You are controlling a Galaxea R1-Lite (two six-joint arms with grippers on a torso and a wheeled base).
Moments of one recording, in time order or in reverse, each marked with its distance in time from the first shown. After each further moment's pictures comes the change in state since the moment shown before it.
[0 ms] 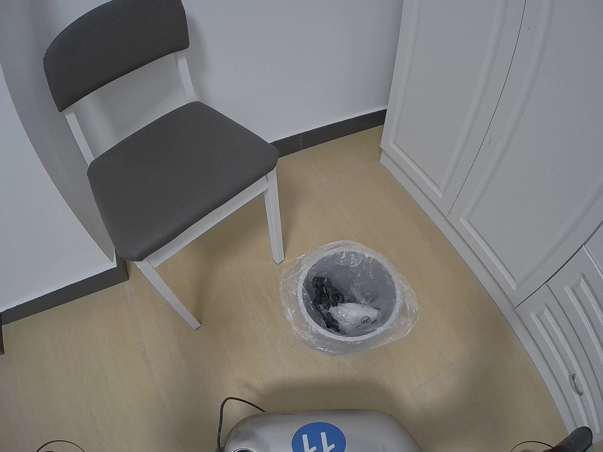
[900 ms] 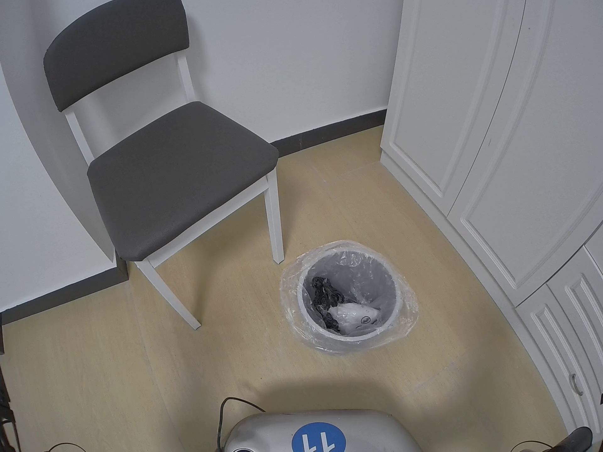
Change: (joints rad) left arm 0.160 -0.249 0.138 0.213 -0.070 -0.180; right arm -0.019 -0.064 0.098 -0.062 0.026 0.024
